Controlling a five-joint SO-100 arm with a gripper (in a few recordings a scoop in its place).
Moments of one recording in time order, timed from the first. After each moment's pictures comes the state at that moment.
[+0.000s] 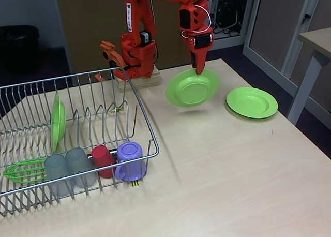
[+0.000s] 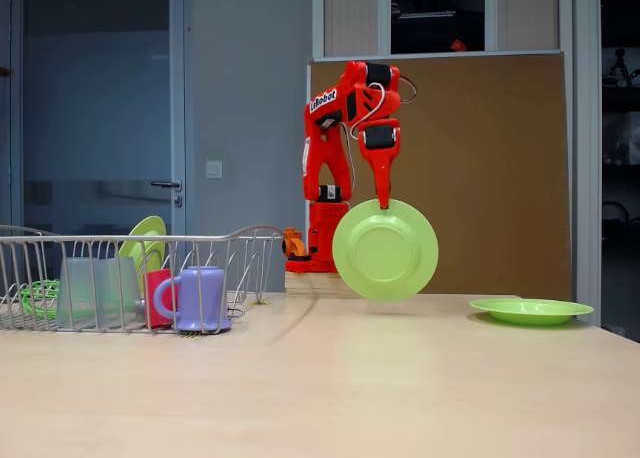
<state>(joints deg) -32.3 102.9 92.9 91.3 21.8</state>
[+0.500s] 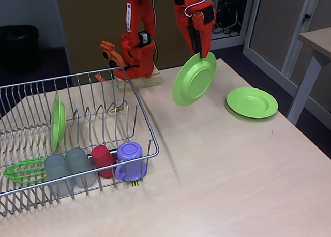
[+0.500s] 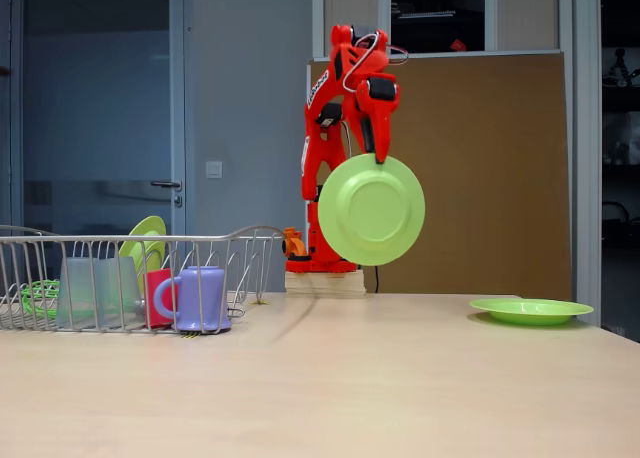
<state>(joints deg) -25.6 98.6 67.8 103.0 -12.0</state>
